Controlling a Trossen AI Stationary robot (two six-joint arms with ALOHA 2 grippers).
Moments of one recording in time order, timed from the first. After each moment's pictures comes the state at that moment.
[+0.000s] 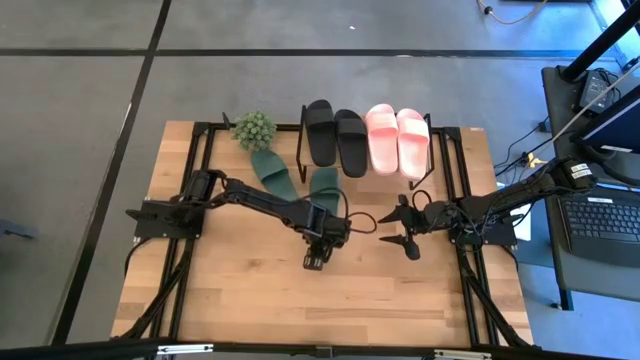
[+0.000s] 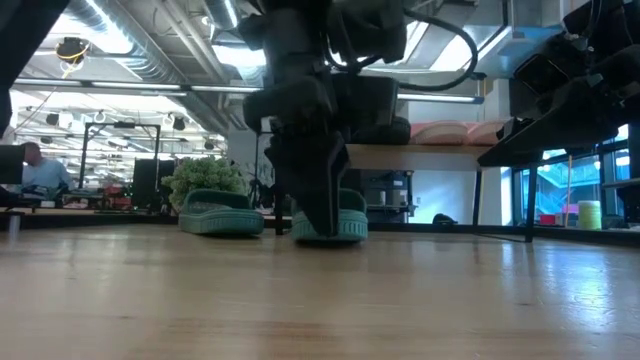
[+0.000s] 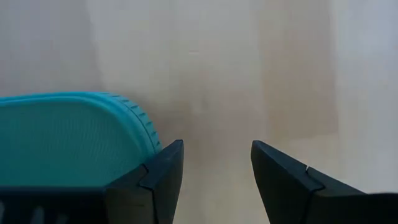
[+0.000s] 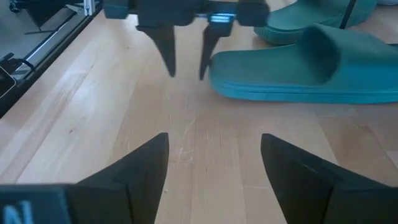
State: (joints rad) left arm -0.12 2.11 1.56 -0.73 0.05 0.00; right arm 0.23 0.93 0.15 0.37 0.12 0.18
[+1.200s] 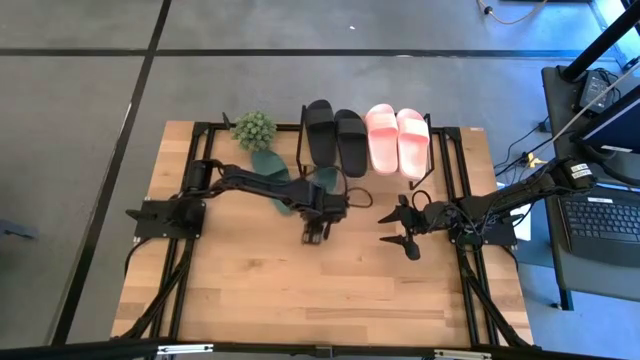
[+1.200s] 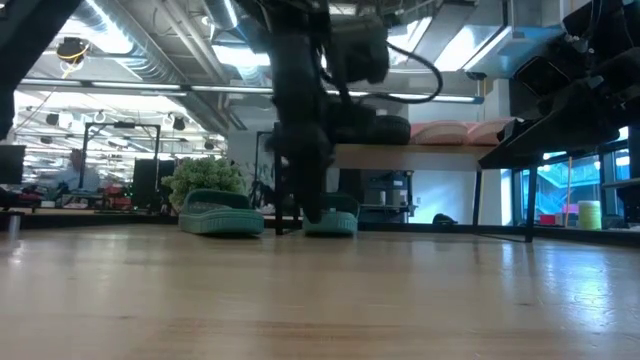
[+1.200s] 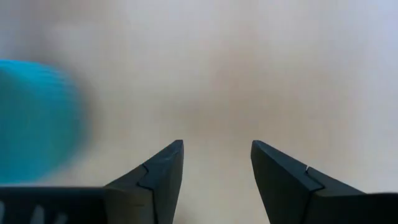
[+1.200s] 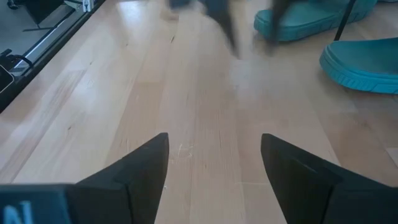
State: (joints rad) left arm 0.00 2.08 1.56 -0.83 -0.13 0.08; right arm 0.23 0.93 0.15 0.36 0.12 0.18
